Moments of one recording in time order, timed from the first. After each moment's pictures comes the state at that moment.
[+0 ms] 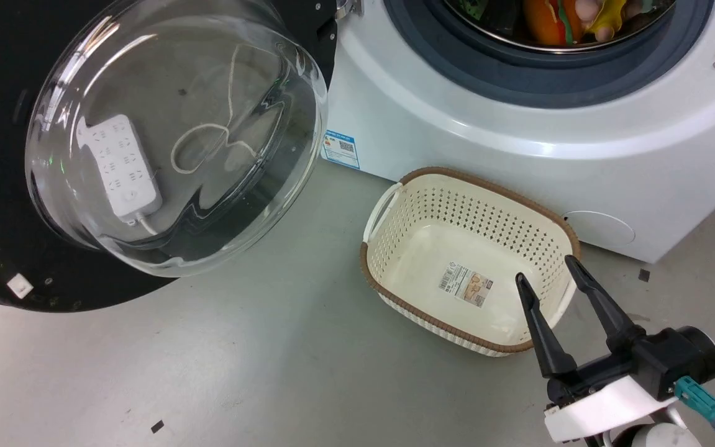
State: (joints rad) left arm -0.65 0.38 0.70 0.27 -1.00 0.13 0.52; right arm -0.09 -0.17 0.20 0.02 0.16 0.13 -0.25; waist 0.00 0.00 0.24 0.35
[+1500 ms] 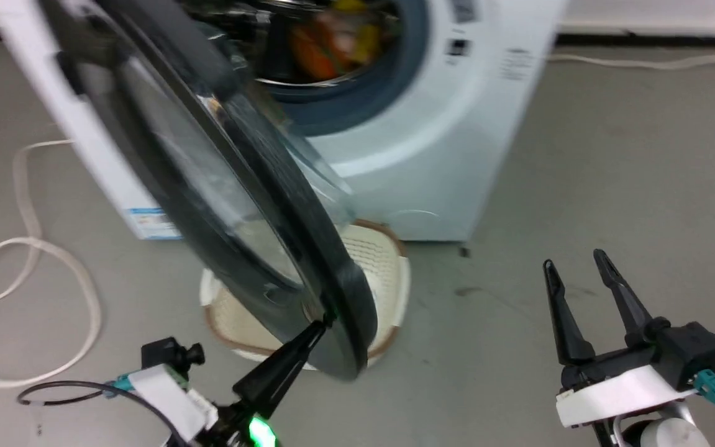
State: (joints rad) left arm 0.01 0.05 -0.06 -0.09 -1.78 -0.02 0.65; right arm -0.10 -0.08 0.07 0.06 0.14 0.13 -0.26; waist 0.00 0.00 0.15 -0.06
